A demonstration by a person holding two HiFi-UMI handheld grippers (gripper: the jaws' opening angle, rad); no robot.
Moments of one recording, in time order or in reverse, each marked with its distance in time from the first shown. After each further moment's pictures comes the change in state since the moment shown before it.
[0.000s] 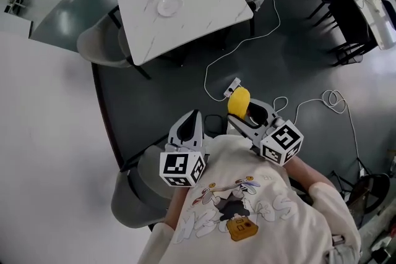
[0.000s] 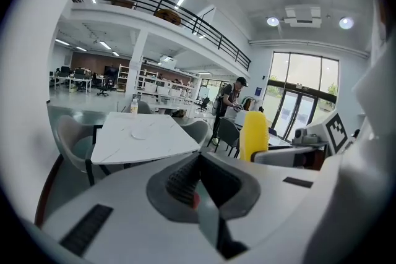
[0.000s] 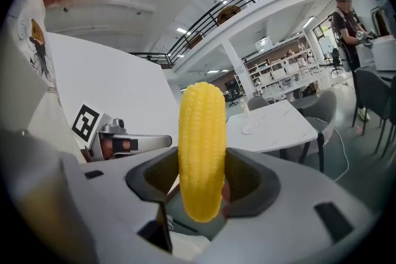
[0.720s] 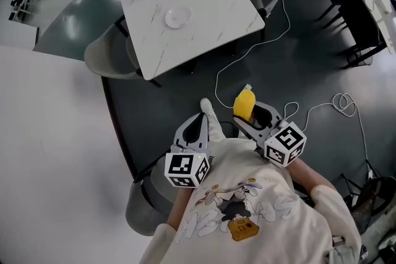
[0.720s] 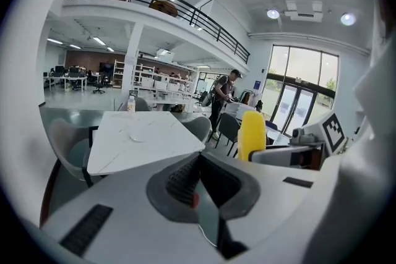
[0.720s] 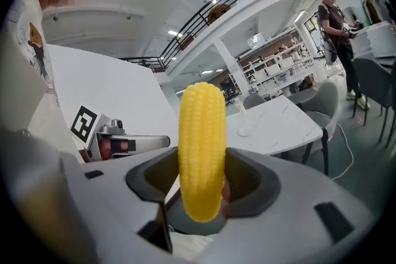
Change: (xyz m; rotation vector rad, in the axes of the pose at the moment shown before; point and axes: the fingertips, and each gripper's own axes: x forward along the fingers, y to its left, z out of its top) left arm 0.053 0.037 0.028 0.026 0.067 -0.019; right arm 0.053 -0.044 0.022 0.079 -0.007 -0.013
